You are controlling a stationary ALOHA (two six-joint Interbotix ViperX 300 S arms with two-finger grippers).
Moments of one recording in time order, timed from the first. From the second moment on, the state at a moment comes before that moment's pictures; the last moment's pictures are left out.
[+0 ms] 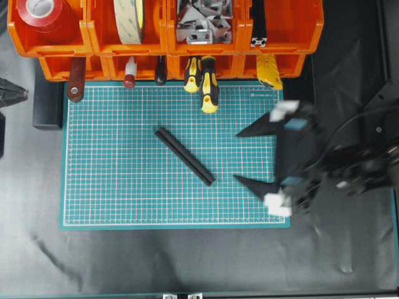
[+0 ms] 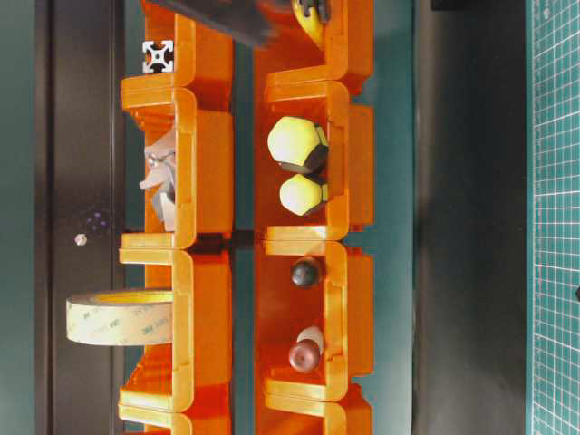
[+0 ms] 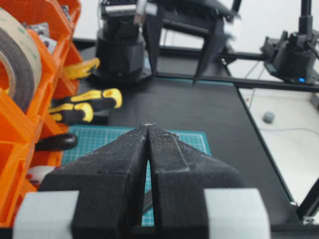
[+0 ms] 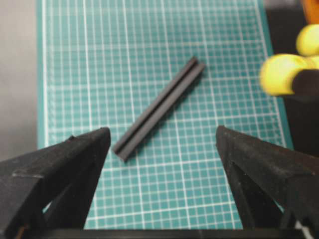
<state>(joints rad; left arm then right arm) -0.05 -1.10 1.04 0.04 0.09 -0.15 0.45 -0.36 0.64 -0.76 0.69 0.97</state>
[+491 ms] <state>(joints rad) -0.04 -1.12 1.05 0.04 0.09 -0.15 0.37 -0.81 0.88 -0.77 0.47 1.03</state>
